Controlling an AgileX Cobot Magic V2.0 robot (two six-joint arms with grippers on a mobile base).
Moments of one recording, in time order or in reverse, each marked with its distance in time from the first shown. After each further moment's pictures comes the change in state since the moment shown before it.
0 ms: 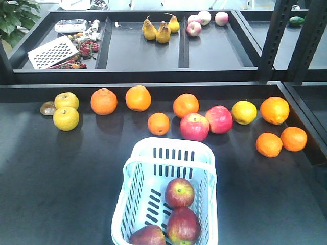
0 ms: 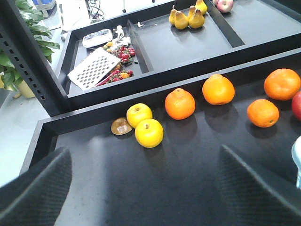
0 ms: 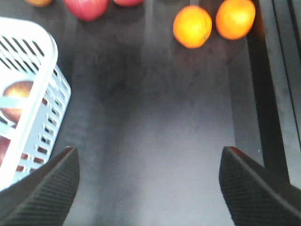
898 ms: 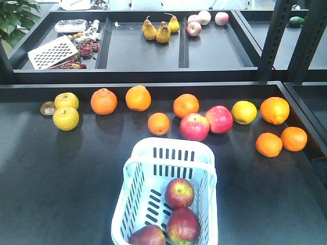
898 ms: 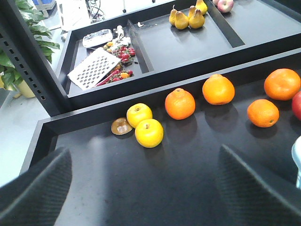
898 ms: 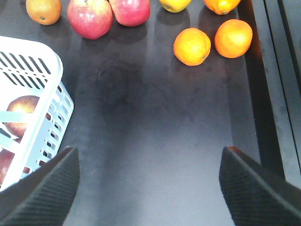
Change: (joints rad) left arm 0.000 0.000 0.000 0.000 0.000 0.000; right arm -0.006 -0.006 0.000 0.009 -0.038 -0.016
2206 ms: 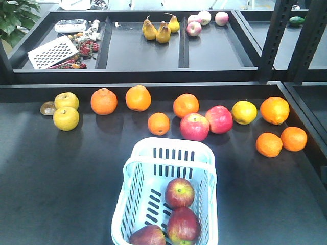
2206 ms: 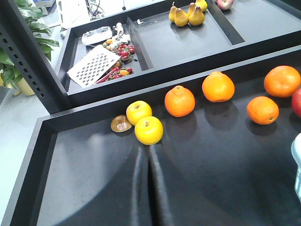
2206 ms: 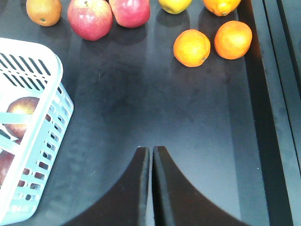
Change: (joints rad) left arm 0.000 0.000 0.000 0.000 0.010 0.000; right arm 0.000 0.000 0.000 0.000 -0.004 0.000
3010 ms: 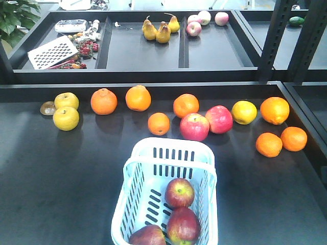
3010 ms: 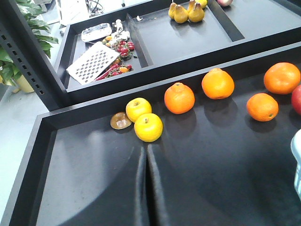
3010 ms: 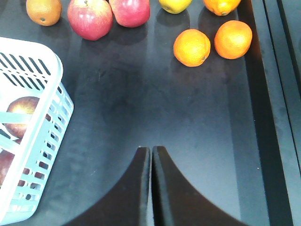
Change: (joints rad) left arm 0.000 0.000 0.000 0.010 0.013 0.009; right arm 0.000 0.000 0.000 0.000 0.001 0.000
